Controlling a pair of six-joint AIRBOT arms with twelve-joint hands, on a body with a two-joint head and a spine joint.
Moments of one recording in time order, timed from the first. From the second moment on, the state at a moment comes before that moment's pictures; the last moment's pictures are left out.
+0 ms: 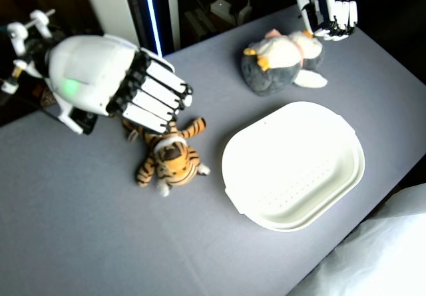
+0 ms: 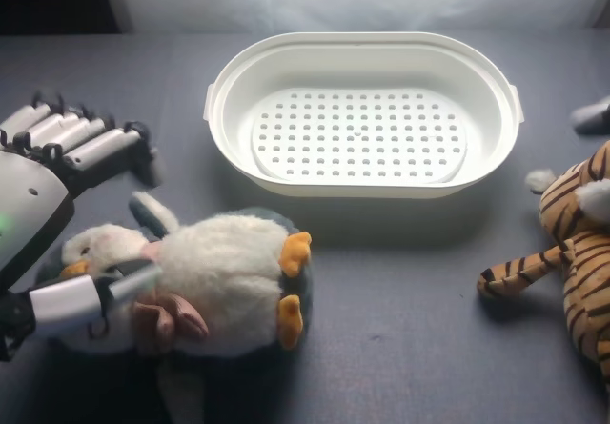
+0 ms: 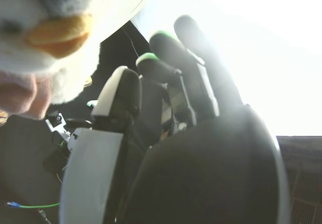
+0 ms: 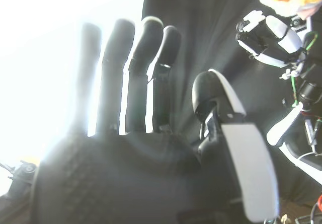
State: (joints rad) left arm 1.23 -0.66 0.78 -0.30 -1.32 1.05; right arm -1.32 -0.75 0.93 0.13 1.36 -0.74
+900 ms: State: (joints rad) left arm 1.16 -0.62 0.79 -0.29 -0.92 1.26; right arm -1.32 -0.75 0.94 0.13 1.36 -0.73
